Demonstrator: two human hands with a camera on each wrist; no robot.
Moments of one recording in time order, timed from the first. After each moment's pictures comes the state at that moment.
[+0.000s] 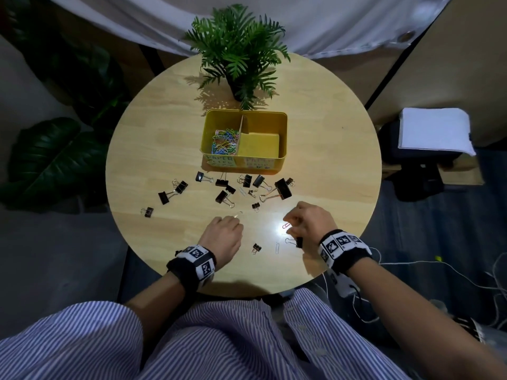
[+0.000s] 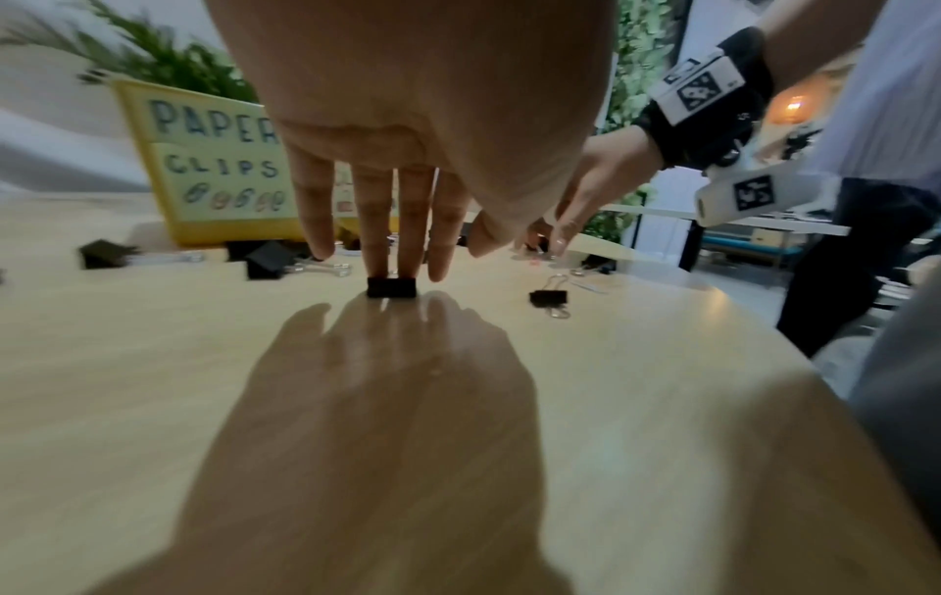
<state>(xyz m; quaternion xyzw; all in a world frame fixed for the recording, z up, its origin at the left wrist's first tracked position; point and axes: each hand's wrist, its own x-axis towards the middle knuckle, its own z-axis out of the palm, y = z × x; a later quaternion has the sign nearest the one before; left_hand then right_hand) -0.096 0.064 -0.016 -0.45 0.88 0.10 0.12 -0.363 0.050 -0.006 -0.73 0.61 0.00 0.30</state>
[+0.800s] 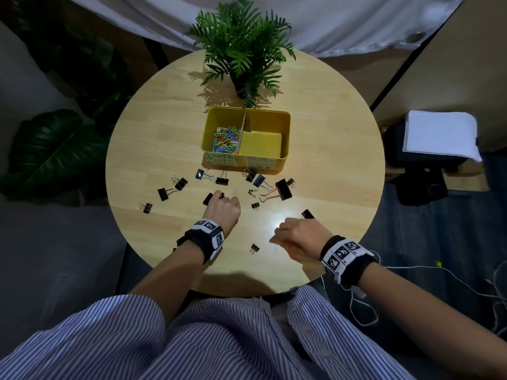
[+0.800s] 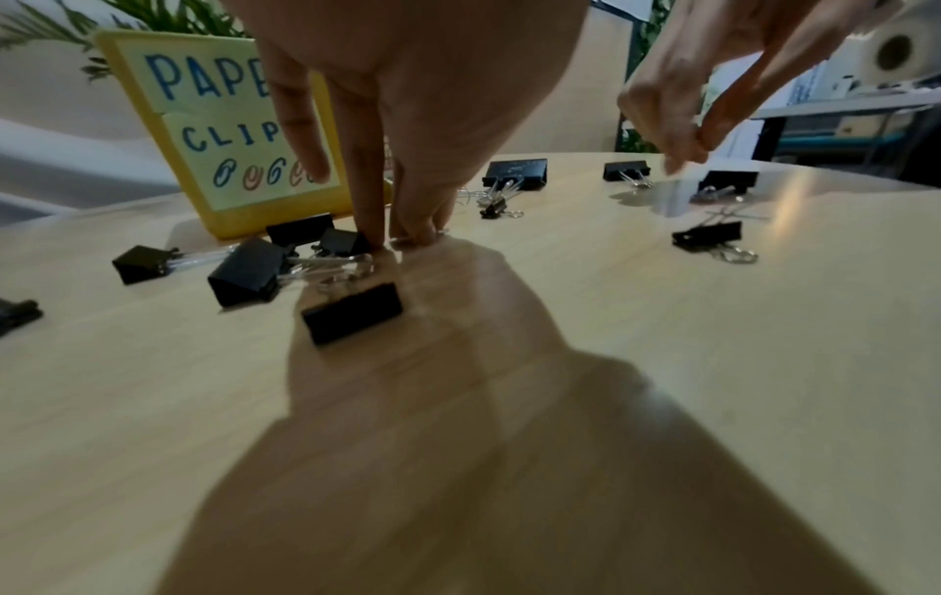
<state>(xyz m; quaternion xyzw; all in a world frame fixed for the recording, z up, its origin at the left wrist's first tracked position) -0.114 0.008 -0.025 -0.47 0.86 0.01 0.20 -0.361 0.062 -0.010 -0.90 0.36 -0.01 0.23</state>
